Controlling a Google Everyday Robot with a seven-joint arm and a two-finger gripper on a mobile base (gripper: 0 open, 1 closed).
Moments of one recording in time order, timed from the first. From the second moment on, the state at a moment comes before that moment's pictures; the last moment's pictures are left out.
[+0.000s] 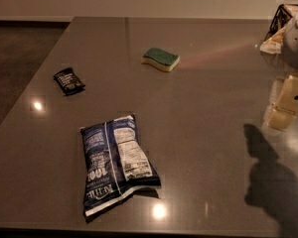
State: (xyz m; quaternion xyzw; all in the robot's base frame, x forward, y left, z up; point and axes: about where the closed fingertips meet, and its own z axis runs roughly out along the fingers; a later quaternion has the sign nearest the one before) arm 0.438 -0.216 0.977 -0.60 0.78 -0.04 0.16
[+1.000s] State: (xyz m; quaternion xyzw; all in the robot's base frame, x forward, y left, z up) arm 0.417 -0.186 0.978 -0.59 0.79 0.02 0.18
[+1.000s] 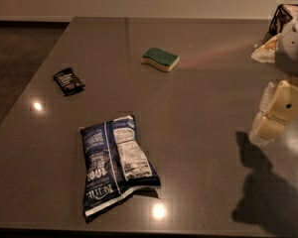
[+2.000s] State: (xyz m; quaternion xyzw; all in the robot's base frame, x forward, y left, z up) arm 0.369 -0.070 0.912 -0.55 0.81 0.05 0.18
